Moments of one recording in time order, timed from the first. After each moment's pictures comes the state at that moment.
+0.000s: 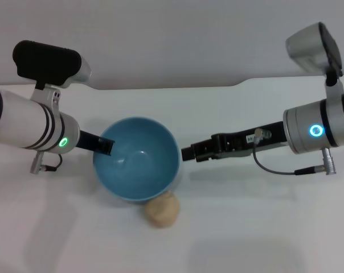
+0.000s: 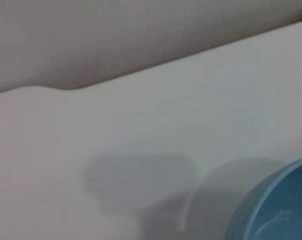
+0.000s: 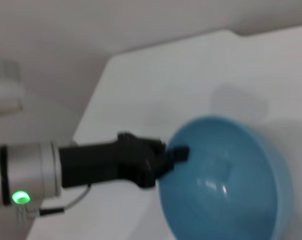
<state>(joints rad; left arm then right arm) -0.56 -2.06 1.64 1.11 -0.46 -0.93 0.11 0.61 2.05 1.83 0.92 -1.94 1.31 -0.51</state>
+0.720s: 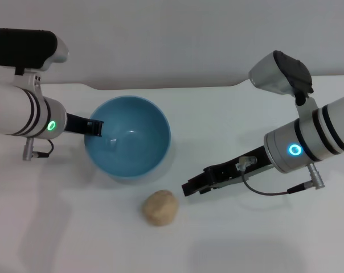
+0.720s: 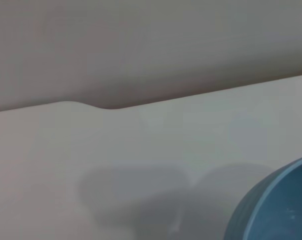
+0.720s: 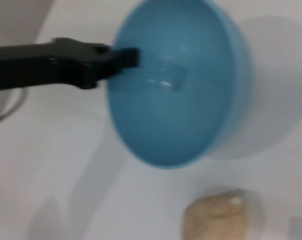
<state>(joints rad) -0.56 -2.06 1.55 1.10 -0.45 -0.91 0.06 0.69 2.06 1.73 0.84 -2.07 1.30 -0.44</state>
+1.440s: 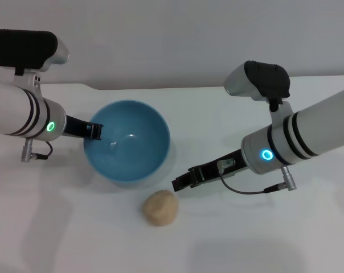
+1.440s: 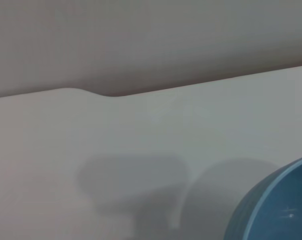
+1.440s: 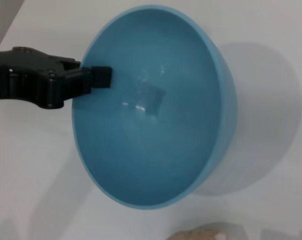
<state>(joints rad) -0.58 -2.06 1.54 1.10 -0.45 -0.96 0.06 0.73 2.07 1.55 0.78 -2.05 1.07 -0.41</state>
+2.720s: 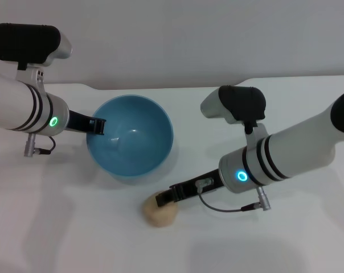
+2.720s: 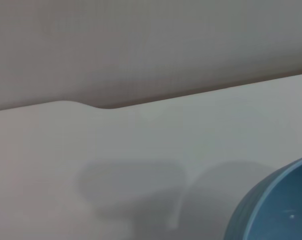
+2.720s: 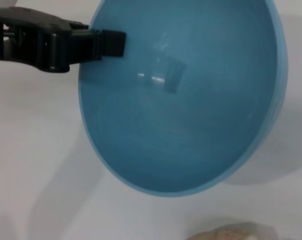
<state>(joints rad) -0.59 -2.06 1.54 1.11 -0.45 -0.95 0.06 0.76 2.08 1.28 0.67 -1.83 0.85 -0.42</state>
